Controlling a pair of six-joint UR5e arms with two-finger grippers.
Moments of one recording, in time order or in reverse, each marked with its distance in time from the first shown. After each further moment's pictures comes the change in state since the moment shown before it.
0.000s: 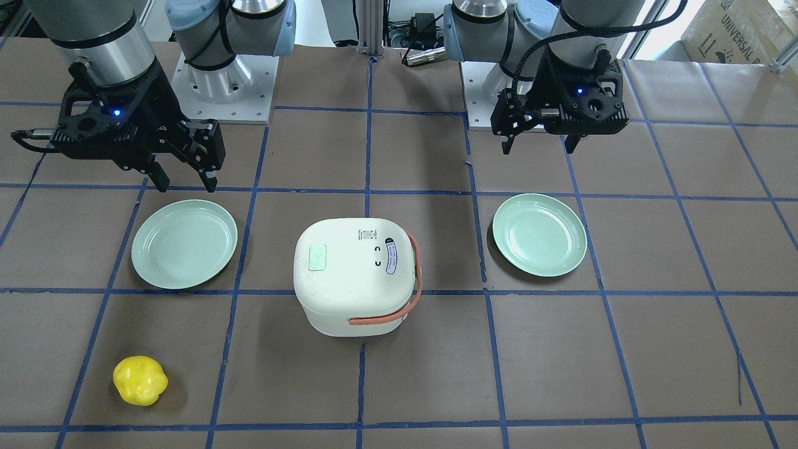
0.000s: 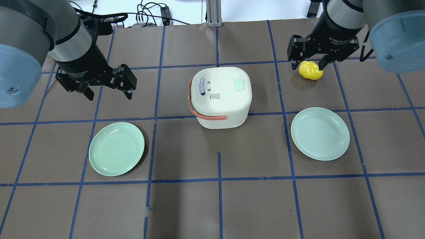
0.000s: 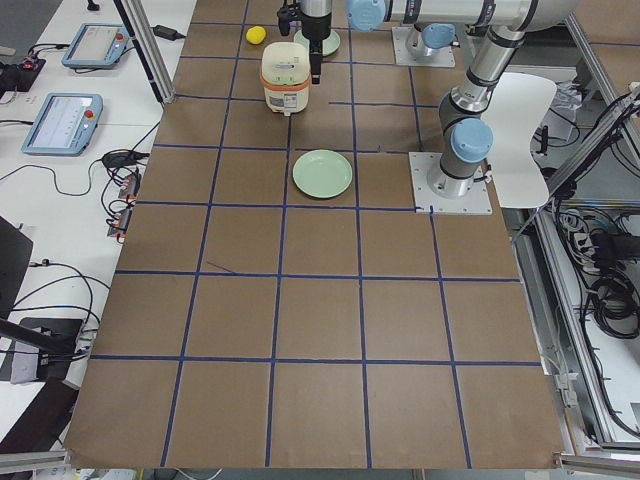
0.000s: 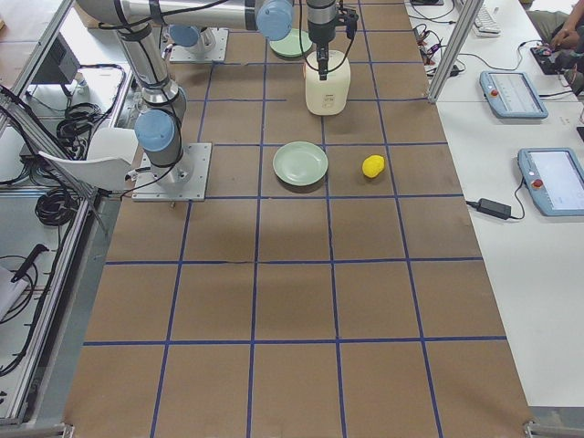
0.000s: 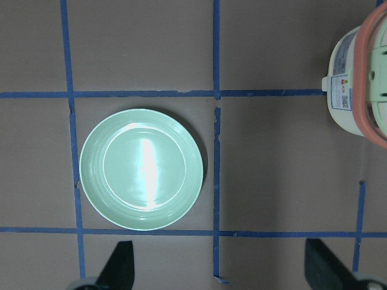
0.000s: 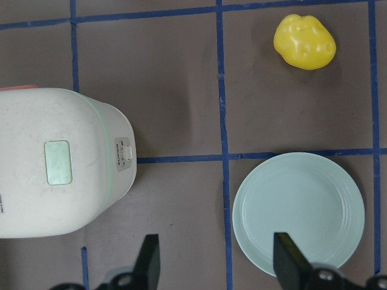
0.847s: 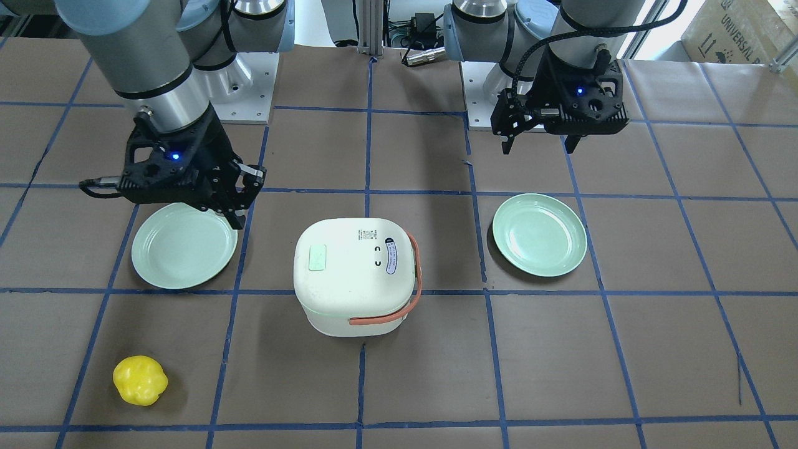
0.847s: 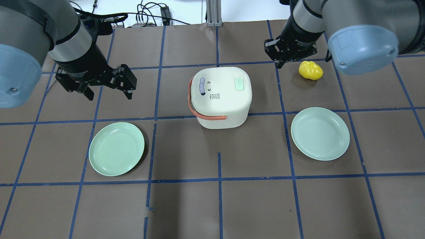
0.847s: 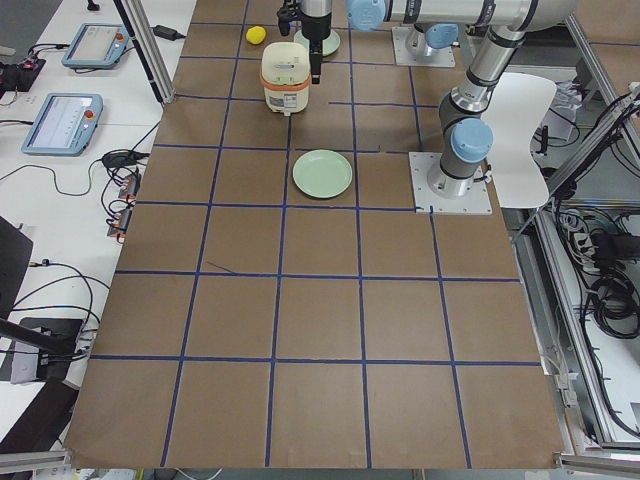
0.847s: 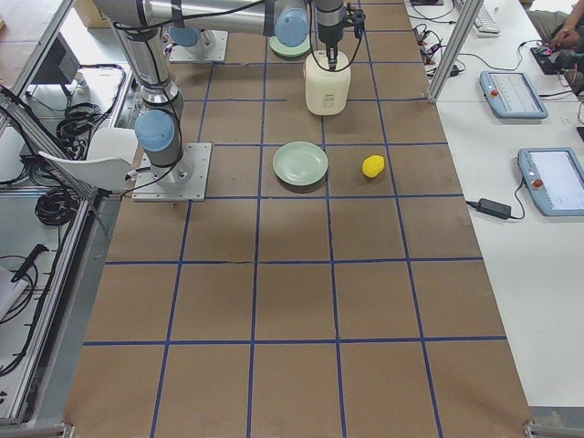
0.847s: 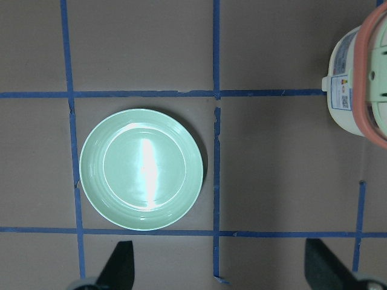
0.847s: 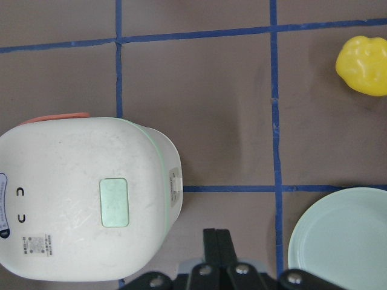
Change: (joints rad) left arm 0.000 0.000 0.000 0.000 0.000 0.000; right arm 0.103 0.105 -0.003 -0.146 0.043 0.085
